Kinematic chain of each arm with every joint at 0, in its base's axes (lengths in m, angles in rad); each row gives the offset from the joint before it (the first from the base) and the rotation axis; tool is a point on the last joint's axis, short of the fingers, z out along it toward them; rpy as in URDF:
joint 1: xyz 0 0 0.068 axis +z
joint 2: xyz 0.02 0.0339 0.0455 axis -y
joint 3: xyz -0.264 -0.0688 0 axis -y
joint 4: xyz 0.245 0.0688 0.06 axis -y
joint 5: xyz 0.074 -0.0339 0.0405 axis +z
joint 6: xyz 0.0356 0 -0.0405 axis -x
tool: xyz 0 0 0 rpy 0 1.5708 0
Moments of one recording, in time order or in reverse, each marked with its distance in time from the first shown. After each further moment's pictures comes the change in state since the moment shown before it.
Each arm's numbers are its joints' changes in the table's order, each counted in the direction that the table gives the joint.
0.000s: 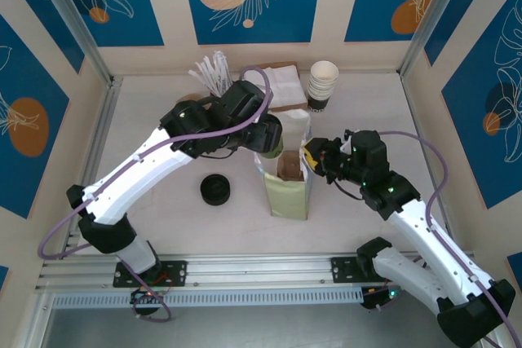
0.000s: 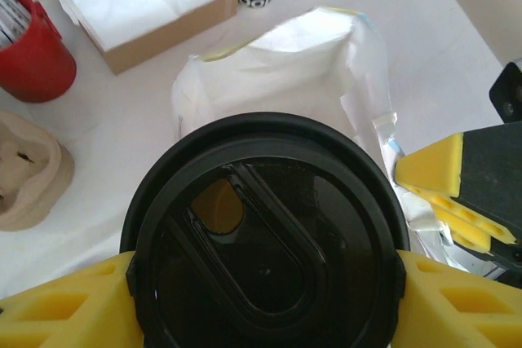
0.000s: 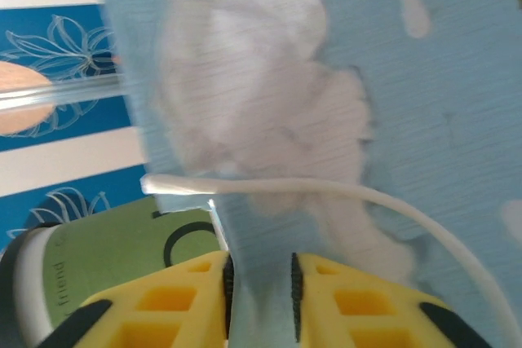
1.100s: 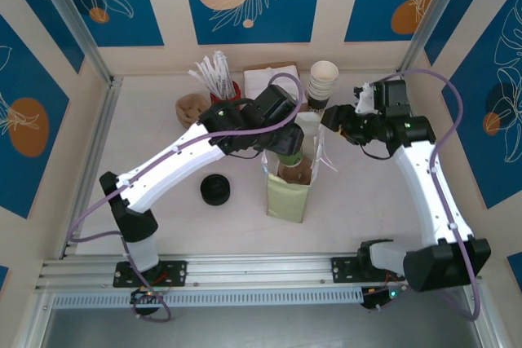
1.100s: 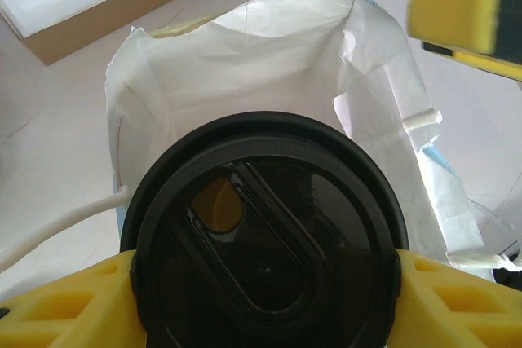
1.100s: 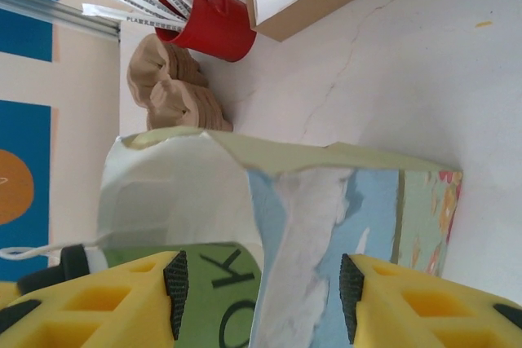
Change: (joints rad) left arm -0.040 -0.171 0.075 0.054 -0.045 0.023; right arm -0.342 -0.420 0.545 -0.501 0.199 0.909
